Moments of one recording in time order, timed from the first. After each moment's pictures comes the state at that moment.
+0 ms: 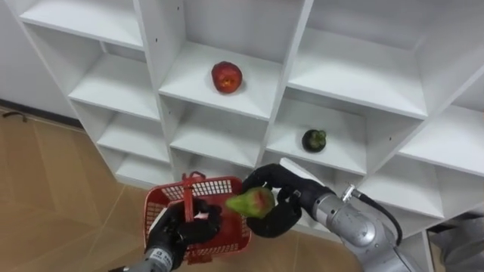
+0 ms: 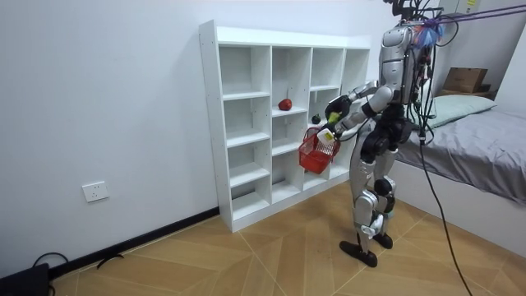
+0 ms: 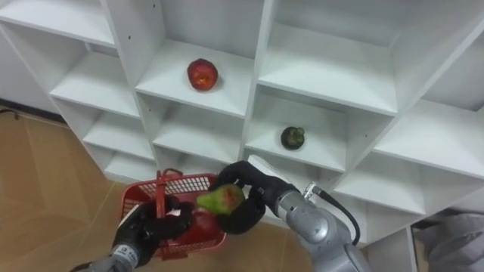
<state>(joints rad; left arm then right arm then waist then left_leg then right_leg) 0.09 0.15 -0.25 0.56 -0.47 -0.02 -0.05 -0.07 -0.29 0.36 0.21 -0.35 0.09 0.35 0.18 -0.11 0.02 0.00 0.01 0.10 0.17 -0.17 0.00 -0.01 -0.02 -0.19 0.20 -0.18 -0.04</state>
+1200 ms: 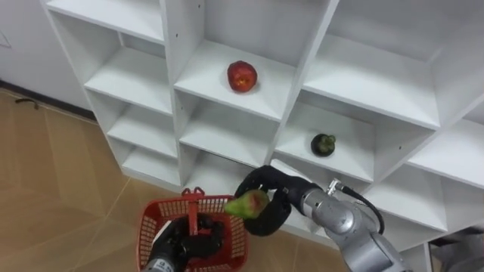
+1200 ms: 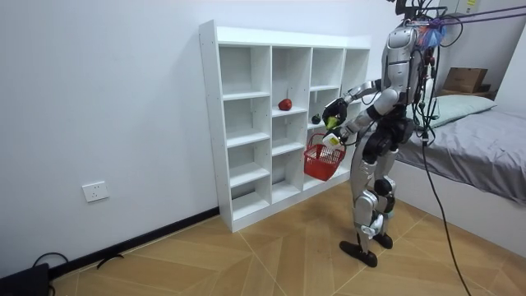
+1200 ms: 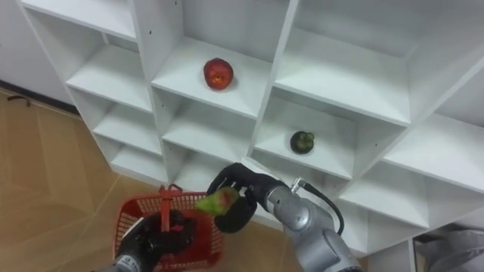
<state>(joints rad) 0.09 0.15 -0.28 0.59 -0.44 0.02 -0.05 -0.18 -0.22 0.39 0.37 -0.46 0.13 0.35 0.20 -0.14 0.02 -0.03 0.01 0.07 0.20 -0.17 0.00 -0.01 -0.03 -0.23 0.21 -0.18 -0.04</state>
